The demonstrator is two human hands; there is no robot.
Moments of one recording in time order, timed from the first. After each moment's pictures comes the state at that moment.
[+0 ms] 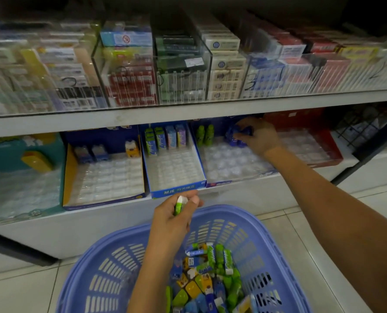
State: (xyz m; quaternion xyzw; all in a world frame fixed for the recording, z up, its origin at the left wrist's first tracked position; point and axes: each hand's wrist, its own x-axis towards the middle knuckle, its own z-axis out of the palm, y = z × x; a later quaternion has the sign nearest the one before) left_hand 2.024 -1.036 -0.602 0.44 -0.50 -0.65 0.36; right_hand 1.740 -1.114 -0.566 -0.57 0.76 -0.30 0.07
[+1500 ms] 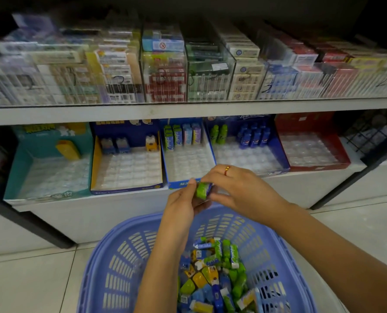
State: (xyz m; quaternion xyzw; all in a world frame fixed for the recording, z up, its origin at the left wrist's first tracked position) left_hand 2.032 -1.033 -0.579 0.42 -0.41 -0.72 0.37; right_hand 1.884 -1.006 -0.533 -0.83 0.54 -0.16 0.03
